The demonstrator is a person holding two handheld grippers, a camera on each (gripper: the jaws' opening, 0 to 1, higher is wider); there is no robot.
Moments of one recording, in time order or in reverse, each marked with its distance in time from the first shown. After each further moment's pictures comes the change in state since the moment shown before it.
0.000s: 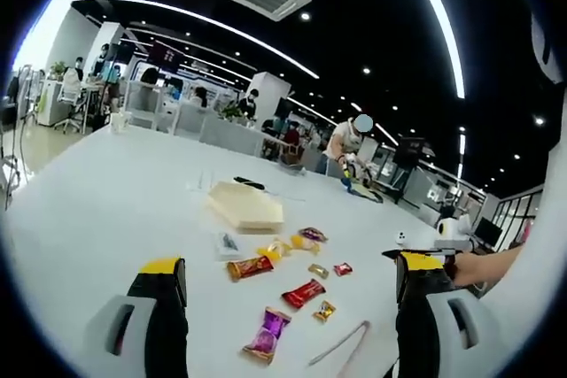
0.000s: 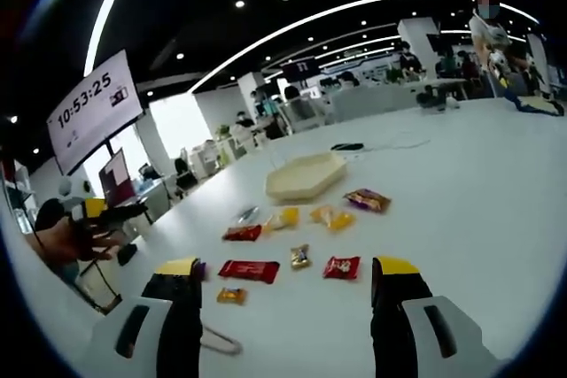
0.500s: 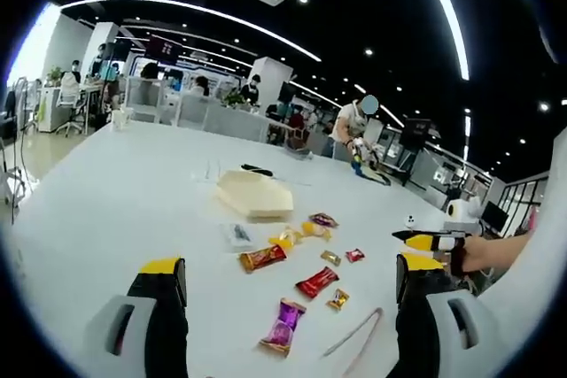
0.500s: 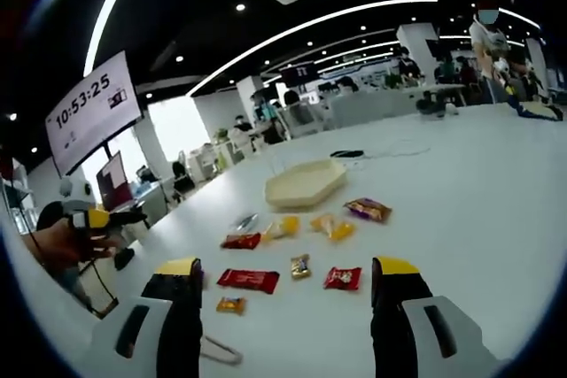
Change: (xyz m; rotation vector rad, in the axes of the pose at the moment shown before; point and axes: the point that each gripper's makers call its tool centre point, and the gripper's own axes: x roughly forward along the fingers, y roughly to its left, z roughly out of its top) left arm 0.002 0.013 -0.004 0.036 0.076 0.036; right arm 0.006 0.002 0.008 -0.010 -0.016 -0.007
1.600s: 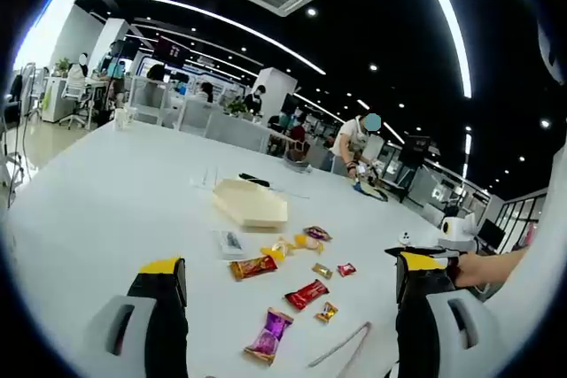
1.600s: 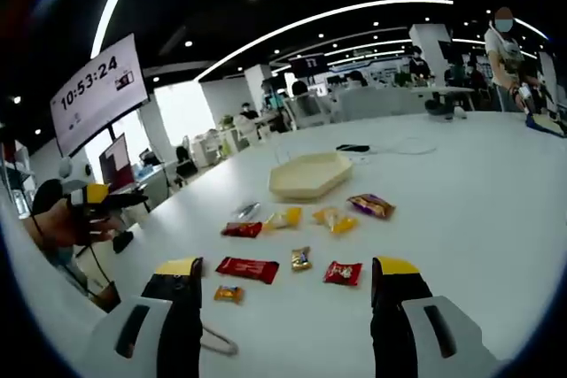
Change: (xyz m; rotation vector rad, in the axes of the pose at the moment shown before) left arm 0.003 -0.008 0.008 -0.052 -0.059 -0.011; right arm 0.002 0.004 -0.002 -0.060 0.042 0.008
